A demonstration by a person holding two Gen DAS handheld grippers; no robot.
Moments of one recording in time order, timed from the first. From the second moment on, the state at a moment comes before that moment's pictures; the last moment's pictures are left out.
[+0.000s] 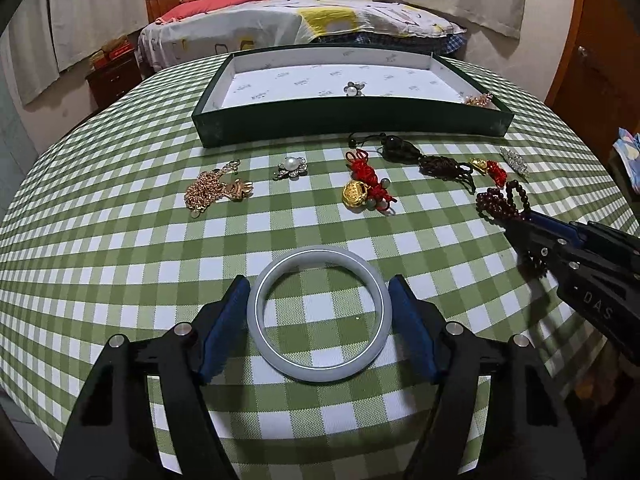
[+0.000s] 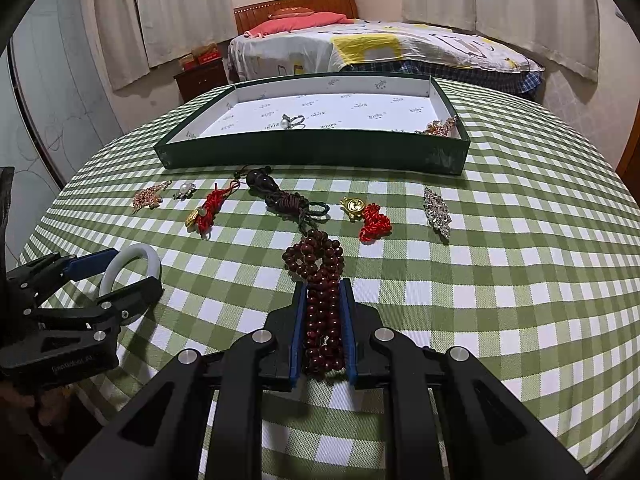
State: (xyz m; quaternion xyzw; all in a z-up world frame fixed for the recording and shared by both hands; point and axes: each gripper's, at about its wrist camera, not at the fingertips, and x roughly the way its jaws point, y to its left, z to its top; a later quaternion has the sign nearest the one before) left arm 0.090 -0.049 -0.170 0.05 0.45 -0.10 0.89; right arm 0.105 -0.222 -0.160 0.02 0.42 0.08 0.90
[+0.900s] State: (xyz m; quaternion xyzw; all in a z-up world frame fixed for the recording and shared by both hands) left arm 0.096 -0.039 -0.137 0.02 0.40 -0.10 0.91; right arm 0.101 -0.224 -0.129 0.05 0.38 0.09 0.92
